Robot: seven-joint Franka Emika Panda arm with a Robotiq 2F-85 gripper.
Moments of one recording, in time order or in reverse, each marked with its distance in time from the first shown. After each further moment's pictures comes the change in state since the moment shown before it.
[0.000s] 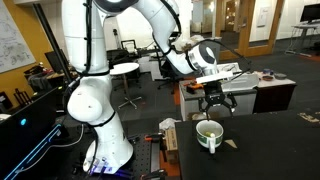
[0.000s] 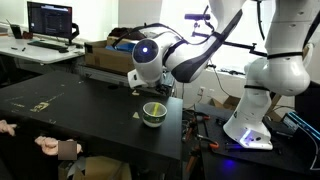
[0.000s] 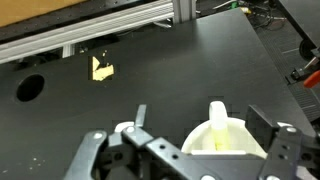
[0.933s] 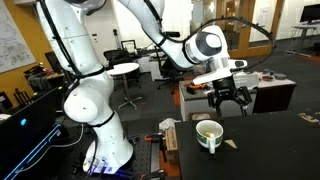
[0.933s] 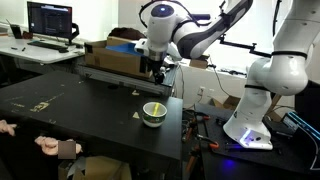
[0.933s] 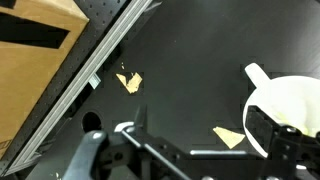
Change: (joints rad) arm -0.114 -0.226 -0.107 -0.118 0.137 0.319 0.284
